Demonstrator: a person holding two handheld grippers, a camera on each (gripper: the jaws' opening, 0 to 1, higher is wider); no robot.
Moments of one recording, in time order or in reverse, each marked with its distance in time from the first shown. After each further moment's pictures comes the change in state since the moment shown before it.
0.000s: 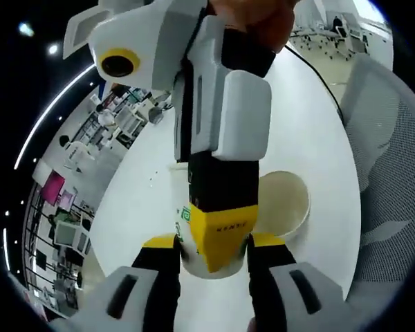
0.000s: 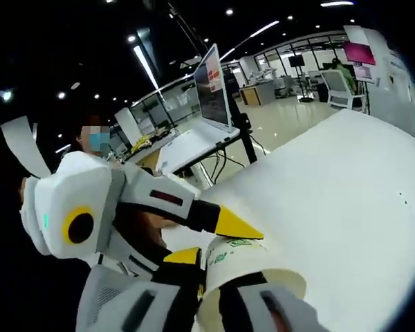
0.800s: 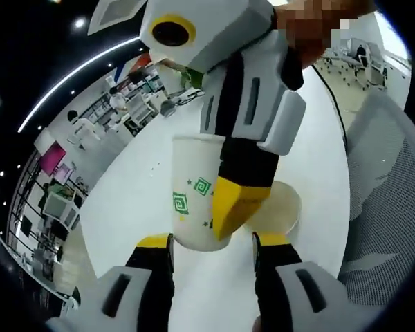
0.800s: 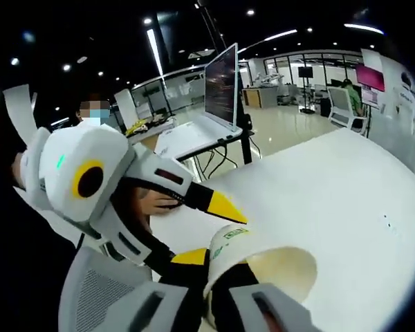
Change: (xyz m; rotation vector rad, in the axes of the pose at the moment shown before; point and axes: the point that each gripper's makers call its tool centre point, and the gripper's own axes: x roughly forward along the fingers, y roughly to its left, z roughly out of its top) left arm -0.015 0.000 -0.012 -0.205 -0.011 0.017; right arm -0.015 -0.001 -0.004 -0.136 0.027 -0.094
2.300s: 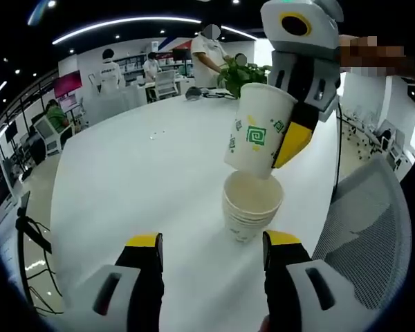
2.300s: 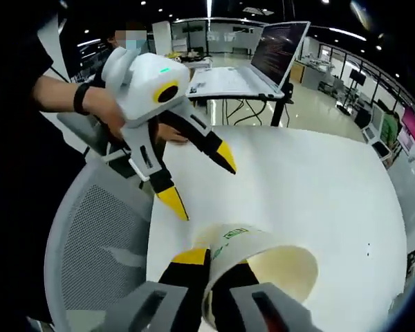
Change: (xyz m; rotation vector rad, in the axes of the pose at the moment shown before) left arm -0.011 -0.029 -0.045 -0.469 -0.033 -0.059; right arm -0.028 0.014 -0.060 -0.358 0.407 0.047
